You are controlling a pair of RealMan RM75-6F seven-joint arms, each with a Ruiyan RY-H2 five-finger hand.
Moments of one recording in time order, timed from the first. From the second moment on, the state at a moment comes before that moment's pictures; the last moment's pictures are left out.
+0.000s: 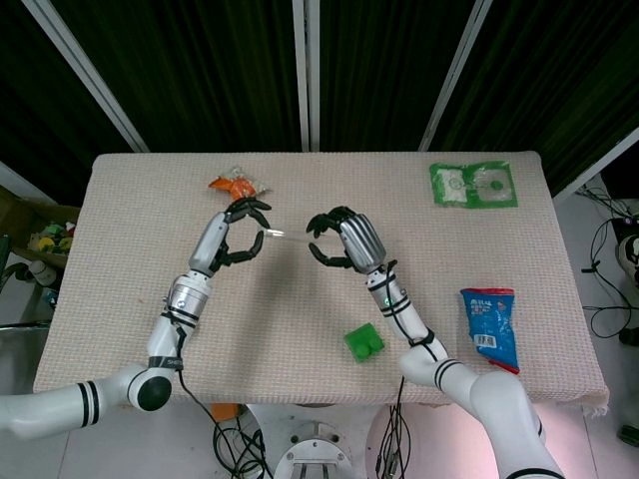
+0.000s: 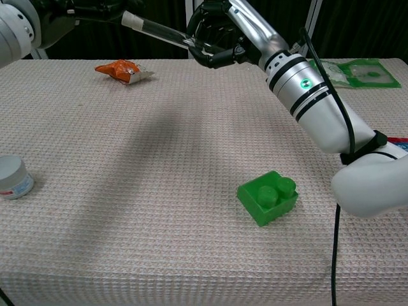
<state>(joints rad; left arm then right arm) -0.66 -1.53 -0.40 -1.65 1.11 1.07 -0.38 0.97 -2.11 0.25 -0.53 -1.48 1.29 0.69</state>
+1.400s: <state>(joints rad) -0.54 -1.38 -0.29 -1.58 1.20 1.17 -0.21 0.99 -2.18 0.13 -0.31 -1.50 0.96 0.53</state>
